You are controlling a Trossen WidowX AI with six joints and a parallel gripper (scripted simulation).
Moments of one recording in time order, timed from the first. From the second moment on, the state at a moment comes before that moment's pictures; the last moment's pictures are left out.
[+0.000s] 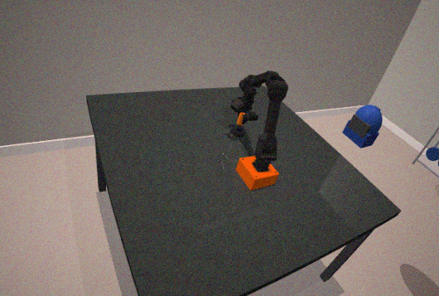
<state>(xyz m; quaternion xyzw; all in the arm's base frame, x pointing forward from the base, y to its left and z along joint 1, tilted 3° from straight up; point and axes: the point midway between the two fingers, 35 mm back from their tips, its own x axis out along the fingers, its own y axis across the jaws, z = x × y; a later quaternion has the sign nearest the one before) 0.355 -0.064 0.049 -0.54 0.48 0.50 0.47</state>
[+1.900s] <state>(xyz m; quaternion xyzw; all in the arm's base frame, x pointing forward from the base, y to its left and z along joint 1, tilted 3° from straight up) 0.355 -0.064 0.047 -0.59 0.42 0.55 0.41</state>
